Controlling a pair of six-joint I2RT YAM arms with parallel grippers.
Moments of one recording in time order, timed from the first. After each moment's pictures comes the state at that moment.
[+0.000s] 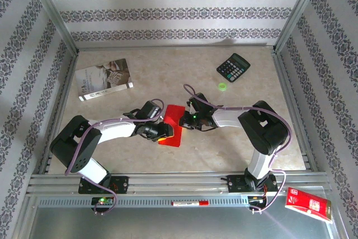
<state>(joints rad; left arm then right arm) -0.62 1.57 0.70 -0.21 0.44 -0.86 0.62 1.78 0.82 -0.03 -0.44 0.85</state>
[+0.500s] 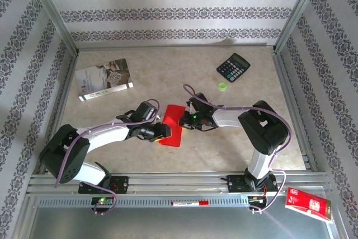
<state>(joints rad) -0.62 1.43 0.65 -0.22 0.45 -0.84 0.62 1.78 0.82 -0.03 -0.44 0.84</state>
